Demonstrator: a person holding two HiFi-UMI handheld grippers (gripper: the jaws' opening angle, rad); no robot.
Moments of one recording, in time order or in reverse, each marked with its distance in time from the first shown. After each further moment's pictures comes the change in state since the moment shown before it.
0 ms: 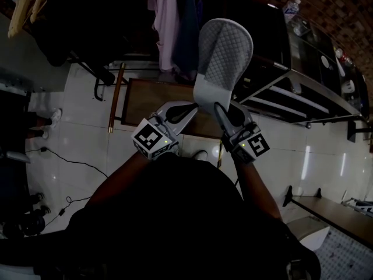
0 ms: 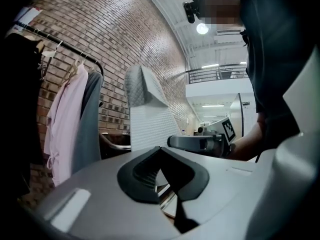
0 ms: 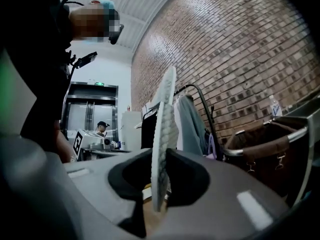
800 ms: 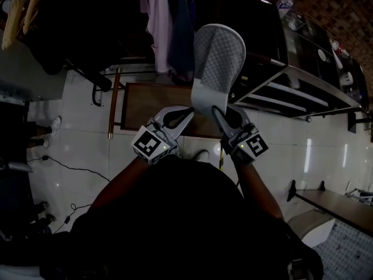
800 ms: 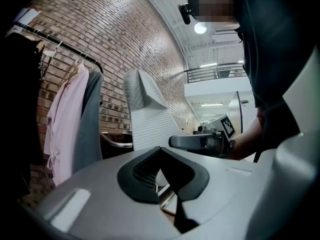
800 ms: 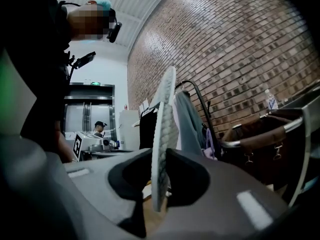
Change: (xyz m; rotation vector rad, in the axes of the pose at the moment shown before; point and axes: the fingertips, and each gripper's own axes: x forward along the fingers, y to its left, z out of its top) left arm -0.004 0.001 -0.013 0.021 -0.004 -0.010; right arm -0.003 -0.002 -0.017 0.040 0.025 -0.025
